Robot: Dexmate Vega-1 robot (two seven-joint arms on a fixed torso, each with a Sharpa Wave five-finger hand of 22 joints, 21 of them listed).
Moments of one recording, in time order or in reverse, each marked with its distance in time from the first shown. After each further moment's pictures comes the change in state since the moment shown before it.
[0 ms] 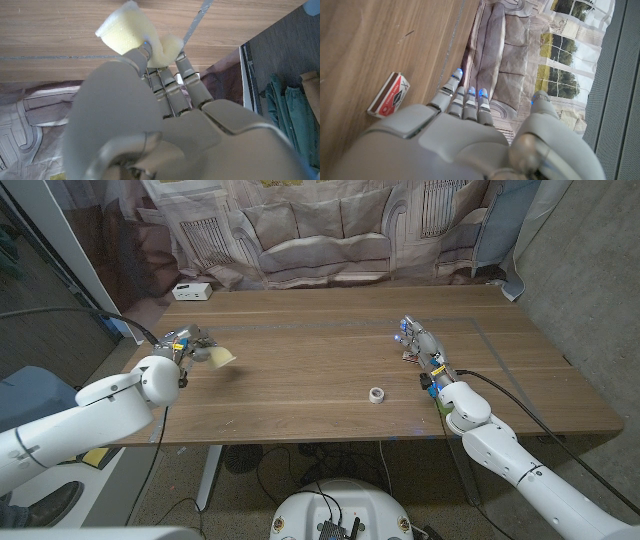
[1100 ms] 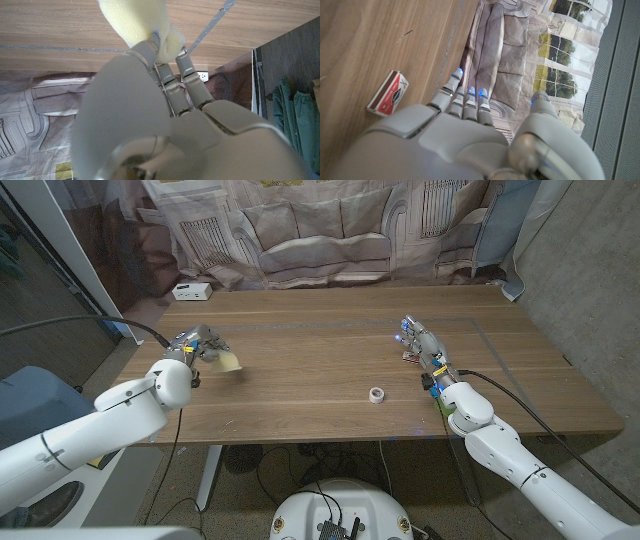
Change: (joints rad) left arm -0.083 -0.095 0.105 0.047 0.049 -0.055 0.032; left_hand 0.178 -0.006 -0.051 -0.055 -0.008 0.232 0.004 0.119 0.068 0.194 -0.040 0.121 0.161 0.145 0.014 0.212 0.100 0.116 -0.020 0.169 0.017; right arm -0.017 -0.012 0.008 -0.022 0.000 -0.001 -0.003; right_hand 0.005 0.005 -0.004 -0.004 0.000 0.000 0.000 0.000 0.000 0.000 0.000 0.000 0.000 0.000 0.000 0.000 0.000 0.005 -0.005 0.000 0.000
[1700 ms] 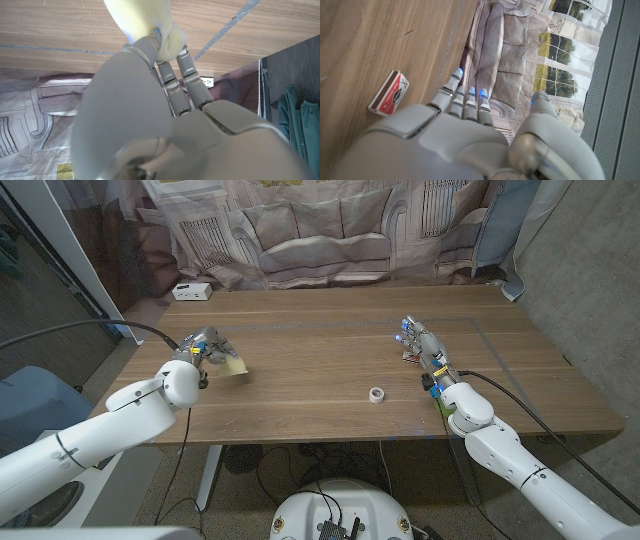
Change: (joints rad) left arm -0.039 -0.030 0.043 0.026 0.001 -0.025 -0.017; left_hand 0.026 -0.026 -0.002 0.006 0.010 0.092 0.001 0.027 -0.007 0.021 0.000 0.039 0.116 0.023 0.019 0.019 0.000 0.009 0.008 0.057 -0.013; right arm -0.002 0.003 0.002 0.004 0.004 0.005 0.003; right_hand 0.000 0.000 0.000 0.000 0.000 0.000 0.000 0.000 0.000 0.000 0.000 0.000 0.000 0.009 0.002 0.000 0.000 0.011 0.000 0.000 0.000
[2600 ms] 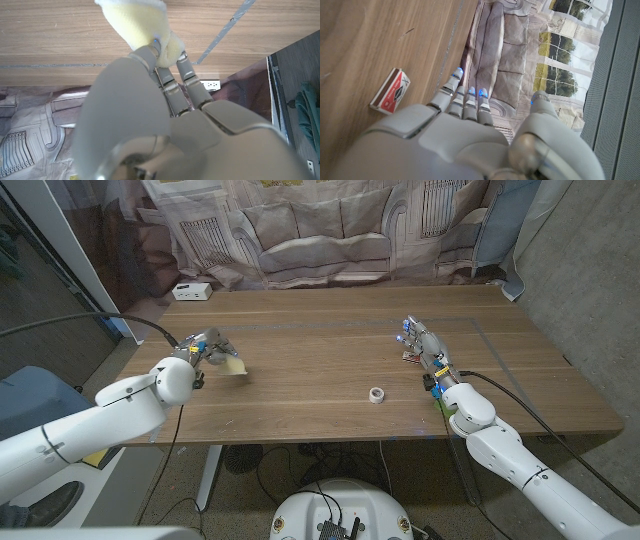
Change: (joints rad) left arm 0.016 0.102 -0.014 -0.013 -0.007 -0.030 -0.079; left_hand -0.054 0.076 0.028 0.028 0.011 -0.192 -0.004 -0.084 0.006 -0.131 0.035 -0.134 -0.039 -0.095 -0.050 -0.165 -0.021 -0.165 0.004 -0.001 -0.012; right arm -0.006 -0.006 0.005 -0.005 0.004 0.000 0.001; right_hand 0.000 0.000 0.000 0.000 0.000 0.004 0.004 0.000 0.000 0.000 0.000 0.000 0.000 0.000 0.000 0.000 0.000 0.000 0.000 -0.004 0.000
